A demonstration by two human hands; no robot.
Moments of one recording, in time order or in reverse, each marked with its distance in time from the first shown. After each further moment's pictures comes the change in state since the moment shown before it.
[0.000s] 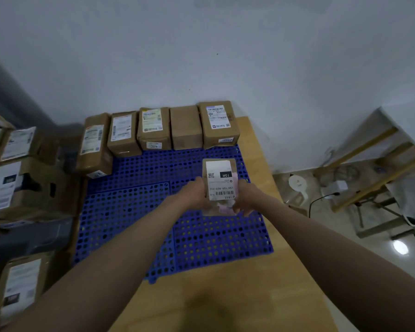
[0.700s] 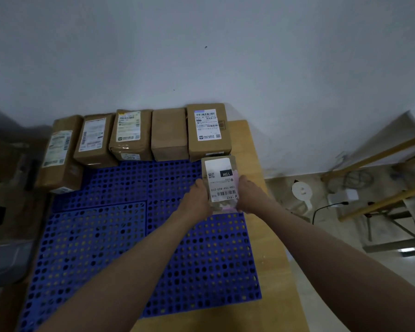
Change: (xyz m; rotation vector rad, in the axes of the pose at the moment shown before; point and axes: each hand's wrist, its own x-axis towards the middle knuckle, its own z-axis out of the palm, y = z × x) left_hand 0.122 0.050 0.014 -0.071 0.205 -0.057; right_hand 0.125 0.052 -0.062 -0.172 0.118 -0.074
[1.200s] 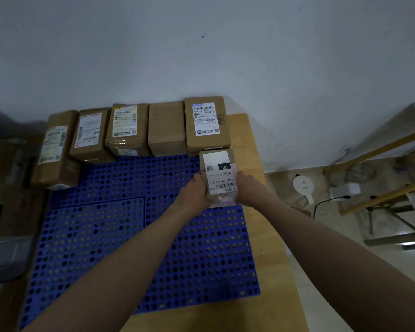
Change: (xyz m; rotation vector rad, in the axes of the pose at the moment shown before) left_hand 0.010 -0.003 -0.003 0.036 -0.024 0.020; right_hand 0.006 -0.002 -0.007 -0.031 -0.042 0.032
